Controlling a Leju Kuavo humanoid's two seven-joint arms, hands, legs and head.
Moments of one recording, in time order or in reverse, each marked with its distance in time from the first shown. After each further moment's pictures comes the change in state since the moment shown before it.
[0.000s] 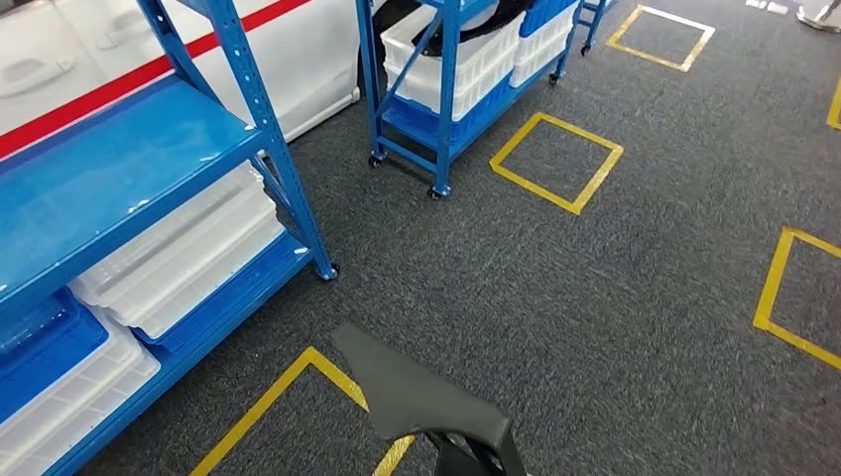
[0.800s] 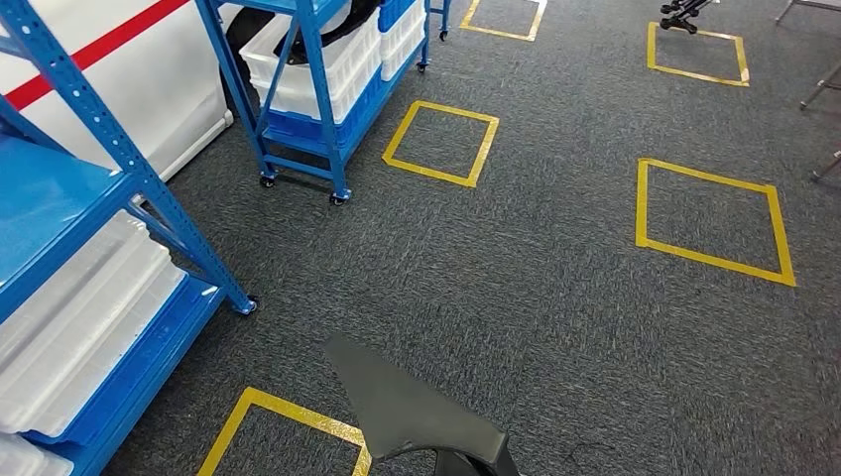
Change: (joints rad) left arm 0.012 0.004 0.000 0.001 -0.028 0.002 -0.016; right arm 0.015 0.008 -0.031 -0.020 0.028 0.016 0.000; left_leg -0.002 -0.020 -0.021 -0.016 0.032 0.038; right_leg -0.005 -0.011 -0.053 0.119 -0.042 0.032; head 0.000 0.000
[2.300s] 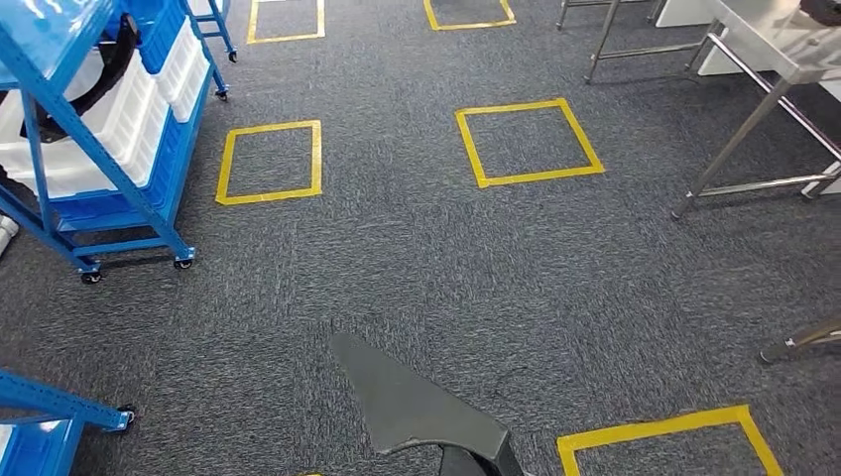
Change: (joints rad) left arm -0.004 0.003 -0.001 0.002 -0.017 -0.001 0.006; right arm 0.009 0.004 -0.015 -0.002 0.007 0.000 0.000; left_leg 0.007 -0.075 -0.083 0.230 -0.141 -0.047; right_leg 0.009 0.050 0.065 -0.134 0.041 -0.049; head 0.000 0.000
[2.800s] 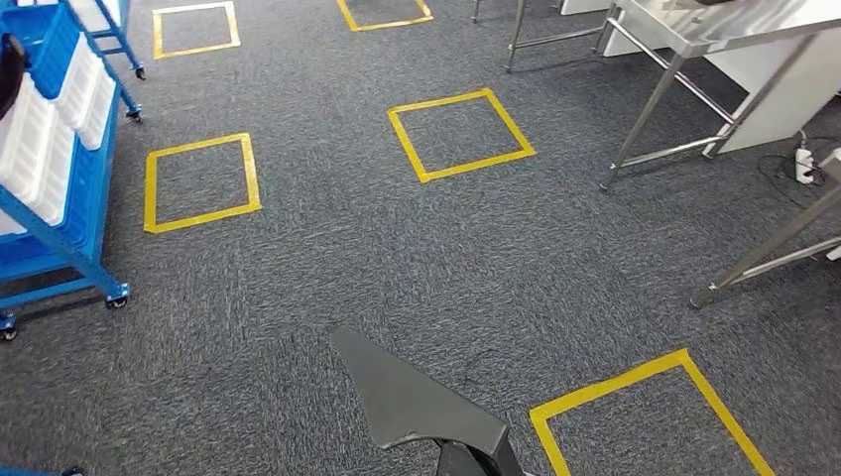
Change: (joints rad) left arm 0.007 0.001 0.000 0.000 0.000 0.000 0.004; right arm 0.001 0.007 0.000 0.008 -0.001 -0.018 0.000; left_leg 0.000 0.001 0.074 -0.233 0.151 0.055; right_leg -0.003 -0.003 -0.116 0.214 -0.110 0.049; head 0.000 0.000
